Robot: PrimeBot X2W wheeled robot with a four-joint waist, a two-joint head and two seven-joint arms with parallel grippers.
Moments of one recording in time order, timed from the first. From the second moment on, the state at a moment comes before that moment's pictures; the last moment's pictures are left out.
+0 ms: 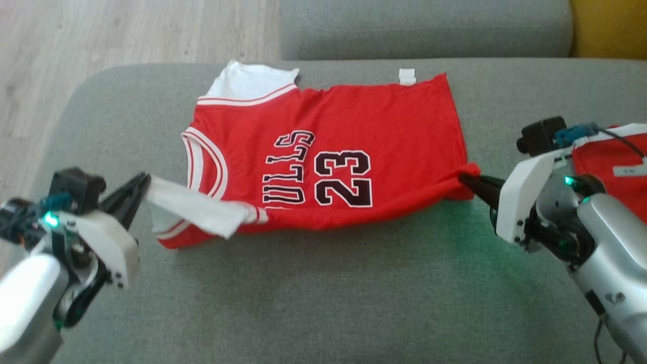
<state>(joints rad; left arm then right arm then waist) -0.42 0.72 -0.65 0.18 -0.67 -0.02 0.23 -0.54 -0.47 0.62 0.42 0.87 0.12 0.53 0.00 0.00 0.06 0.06</state>
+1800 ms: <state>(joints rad) -0.62 0.34 -0.47 0.52 -0.61 0.16 -0.25 -0.63 -0.16 0.29 0.71 0.52 0.12 -0.25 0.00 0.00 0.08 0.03</state>
